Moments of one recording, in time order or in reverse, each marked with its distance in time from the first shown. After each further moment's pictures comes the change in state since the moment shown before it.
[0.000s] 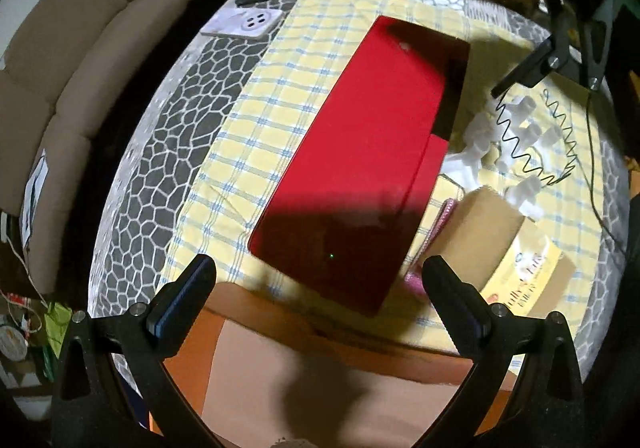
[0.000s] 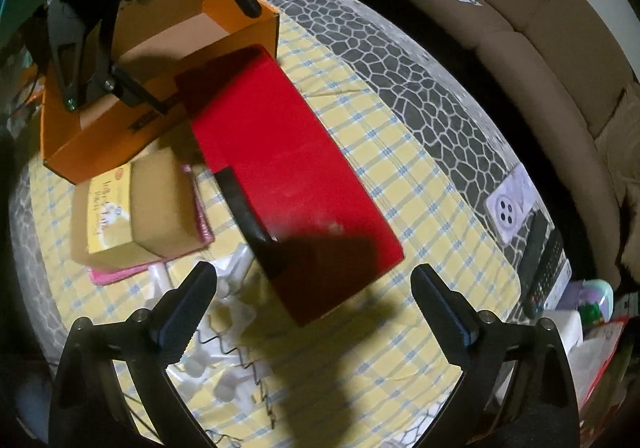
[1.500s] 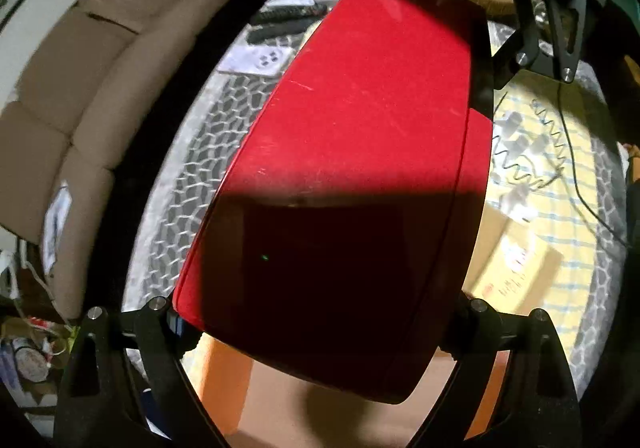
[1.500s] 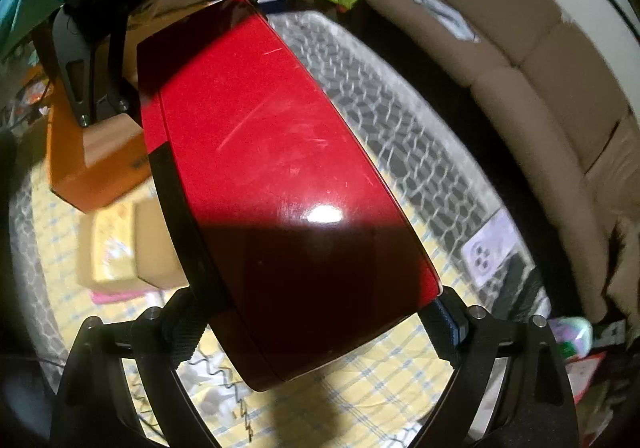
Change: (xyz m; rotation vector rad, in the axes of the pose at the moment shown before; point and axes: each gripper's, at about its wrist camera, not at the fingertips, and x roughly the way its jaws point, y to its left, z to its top) left arm -0.072 0.005 -0.009 0.049 -0.087 0.074; right arm -0.045 0.002 0.034 -0.061 -0.104 -0.049
